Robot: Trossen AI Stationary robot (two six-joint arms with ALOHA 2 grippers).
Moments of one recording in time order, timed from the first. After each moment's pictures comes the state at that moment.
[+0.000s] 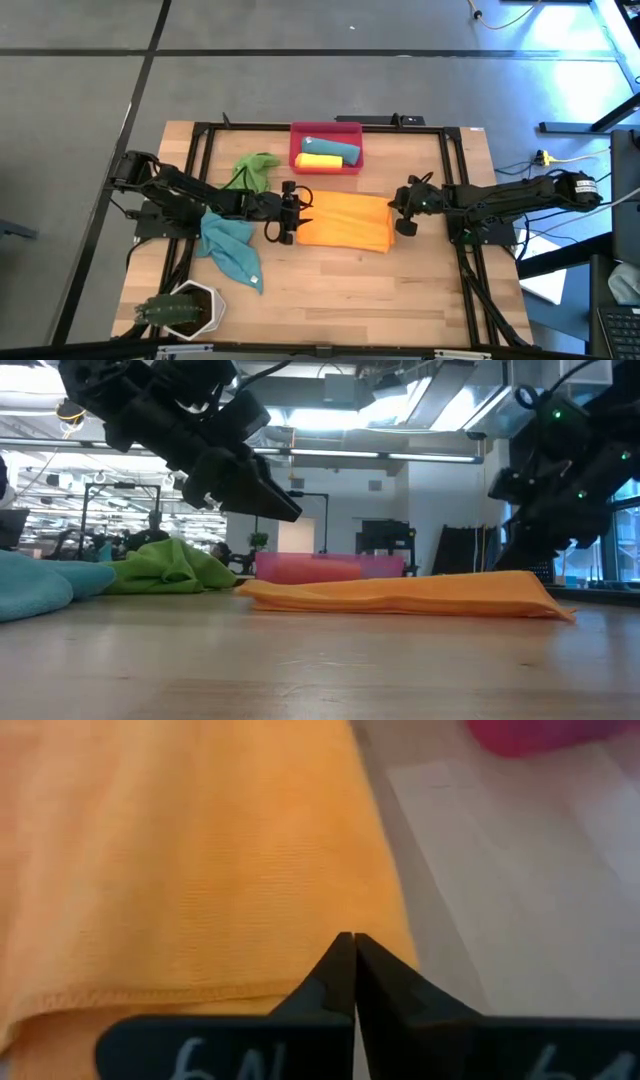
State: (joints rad) left arm -0.07 1.51 0.59 0.43 -0.24 0.24; right arm -0.13 0.98 0.20 -0.01 0.15 0.07
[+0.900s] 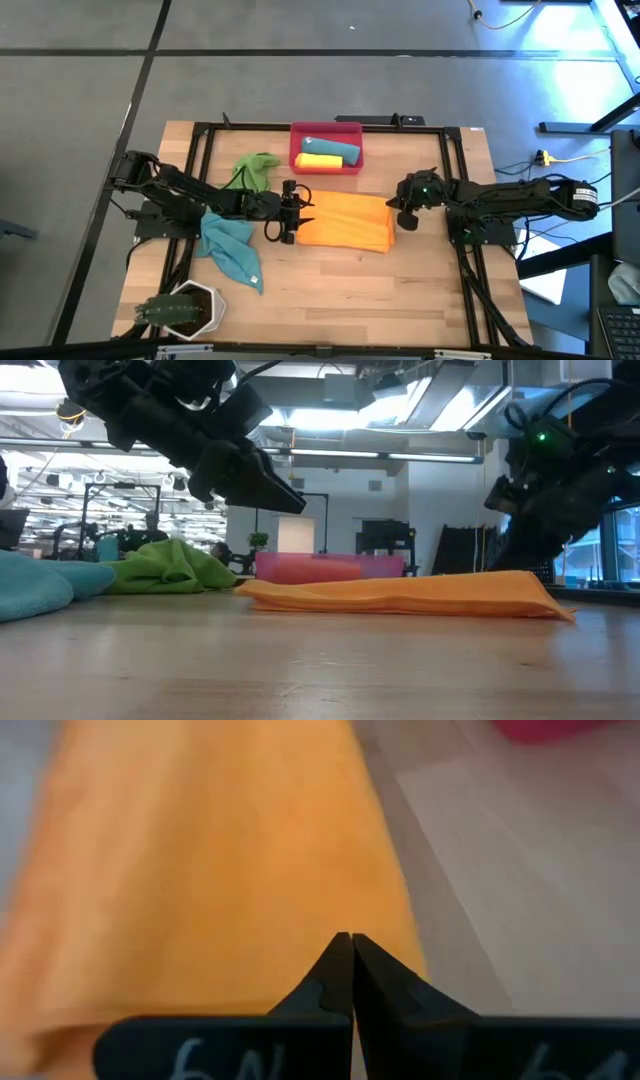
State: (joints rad) left arm -0.07 1.51 0.59 0.47 -0.24 0.24; right arm -0.34 1.02 0.16 0.12 -0.13 0.05
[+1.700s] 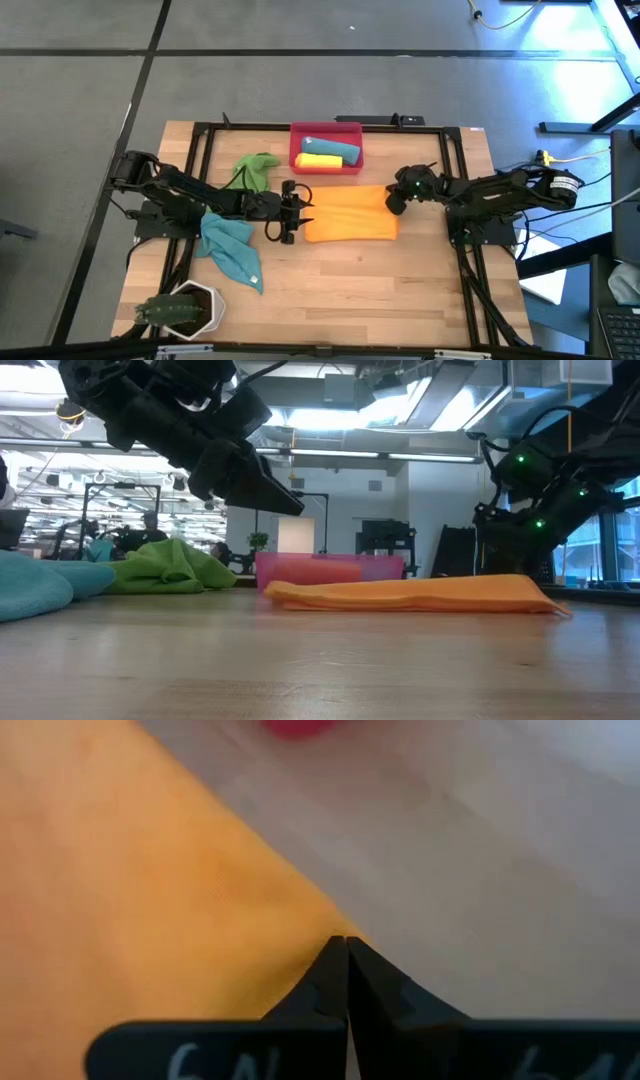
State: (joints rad) left arm -0.07 1.51 0.59 0.45 -0.24 0.18; right arm -0.44 1.25 0.17 0.35 0.07 0.28
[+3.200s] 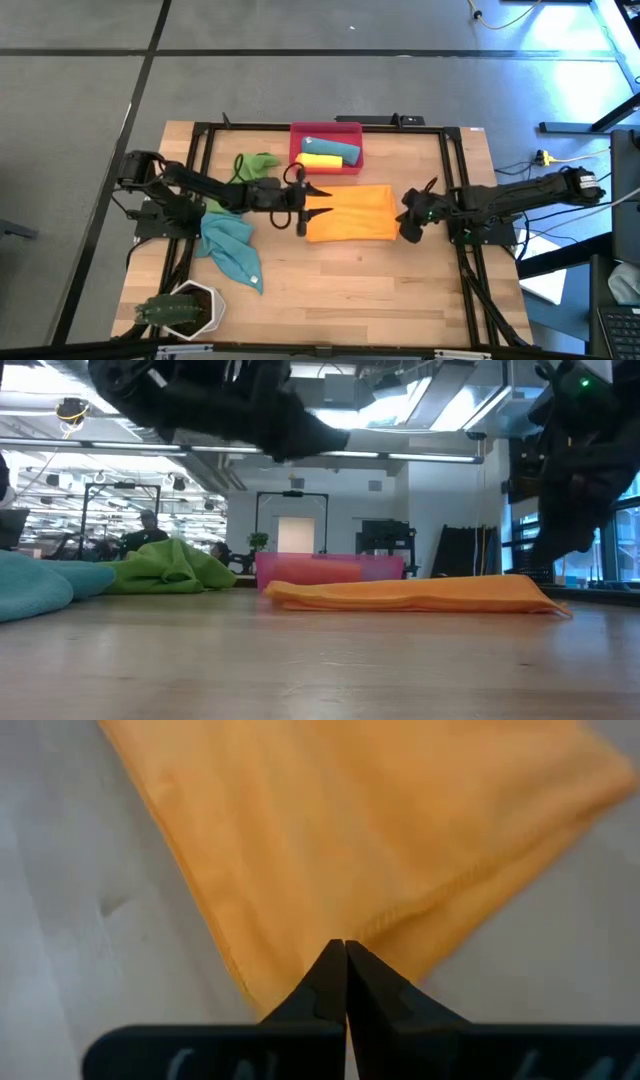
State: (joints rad) left arm 0.00 1.56 0.70 0.75 -0.09 0.11; right arm 0.06 0.85 0.31 -0.39 0.09 0.69
